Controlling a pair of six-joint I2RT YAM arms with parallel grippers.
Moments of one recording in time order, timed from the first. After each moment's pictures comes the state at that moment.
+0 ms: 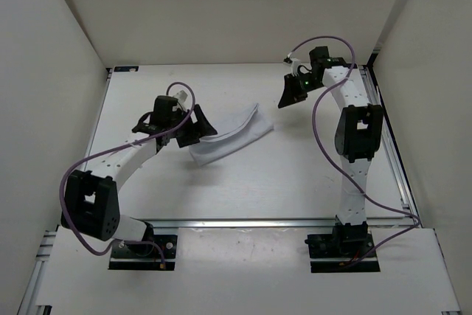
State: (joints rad) left arm -0.29 1.41 0.94 -0.26 0.34 -0.67; right arm 0.14 2.27 2.08 -1.01 -0.82 -0.31
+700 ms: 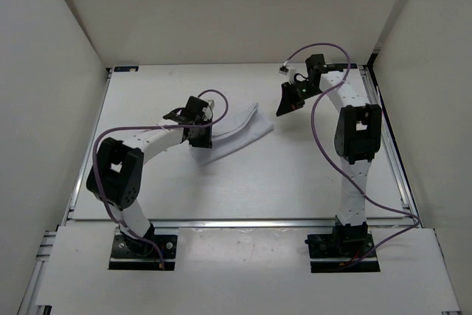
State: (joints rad) left arm -0.46 1.68 1.08 -0.44 0.07 -0.34; right arm 0.16 2.24 1.95 -0.98 -0.84 -0.37
